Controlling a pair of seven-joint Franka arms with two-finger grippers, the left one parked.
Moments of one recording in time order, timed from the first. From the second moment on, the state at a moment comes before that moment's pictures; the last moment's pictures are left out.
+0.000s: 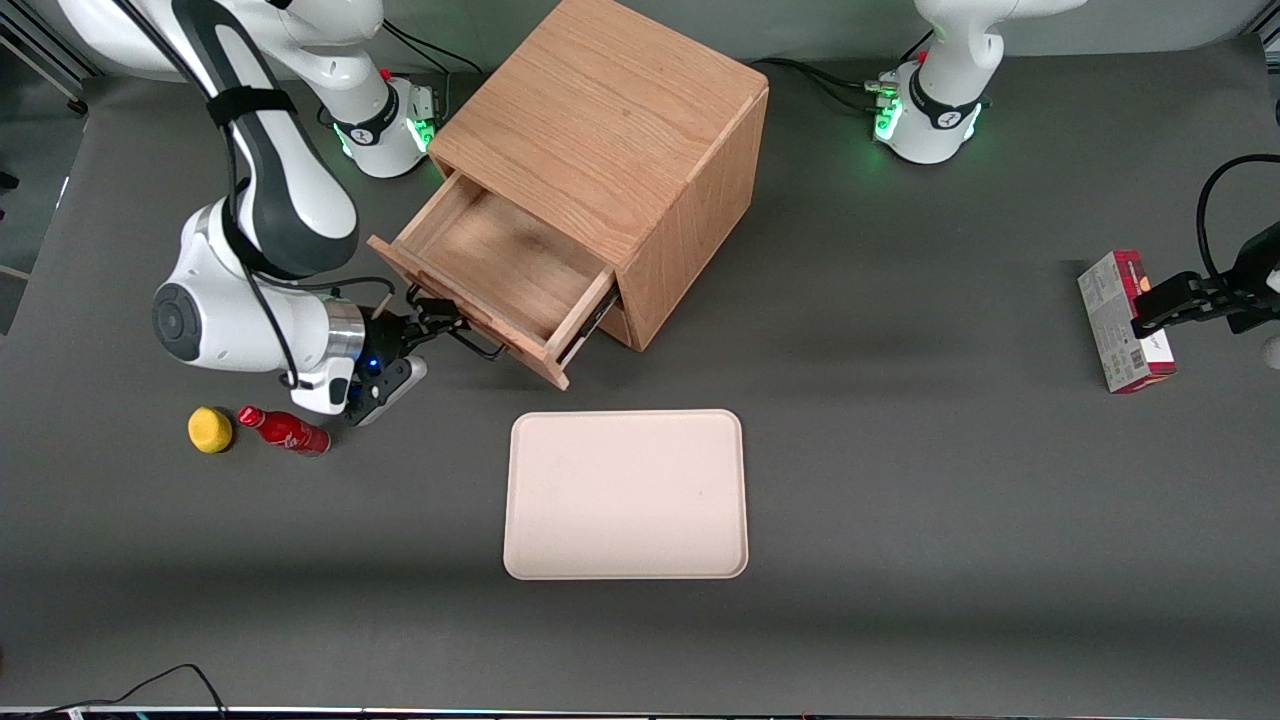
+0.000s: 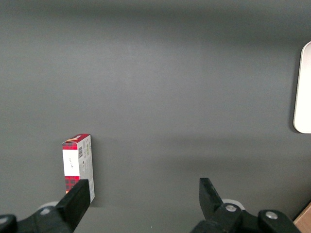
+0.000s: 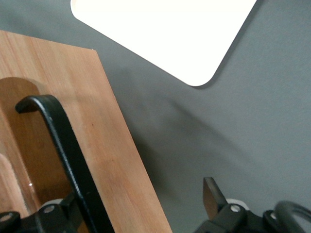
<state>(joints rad) -0.06 0.23 0.34 -1.94 0.41 1.95 -0.40</state>
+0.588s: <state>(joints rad) -0.06 0.13 0.42 -2.09 0.47 2.04 -0.33</state>
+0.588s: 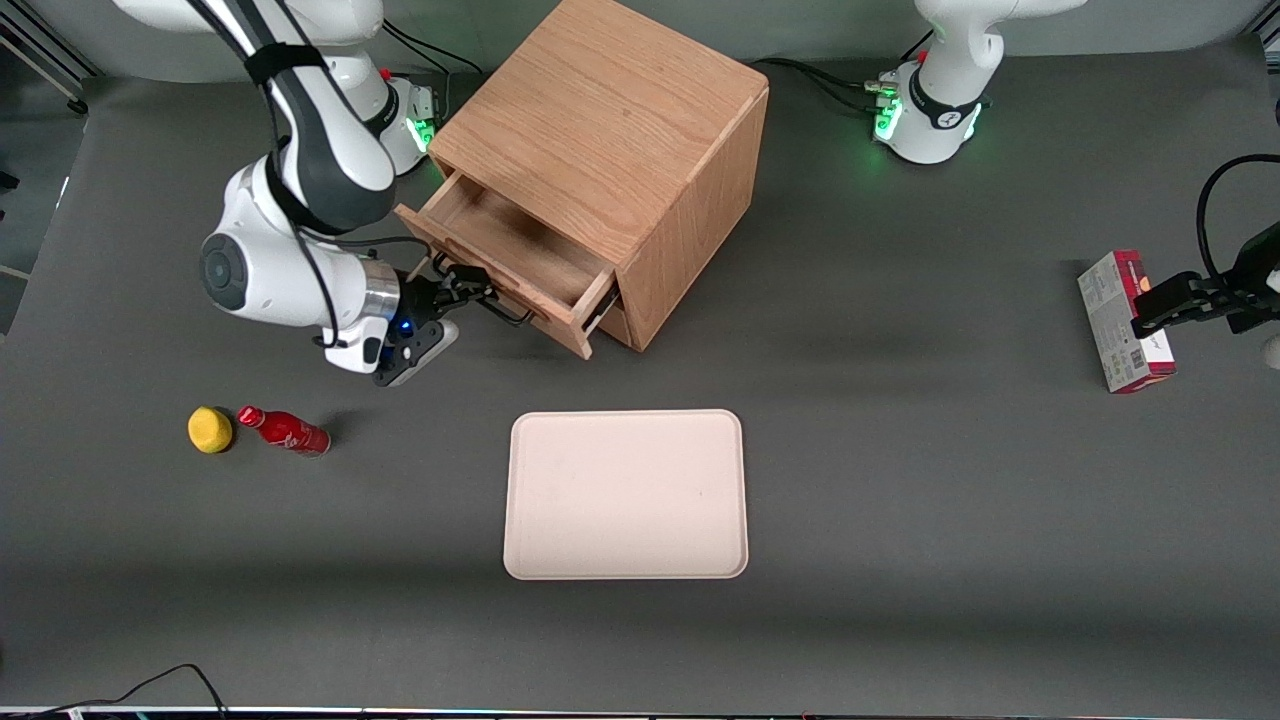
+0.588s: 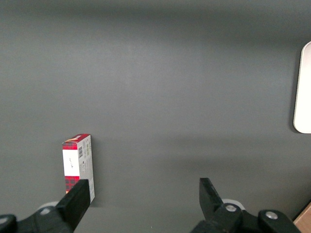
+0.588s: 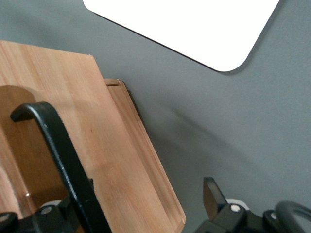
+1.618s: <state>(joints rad) -0.07 0.02 0.55 -2.22 0.58 2.14 -0.27</state>
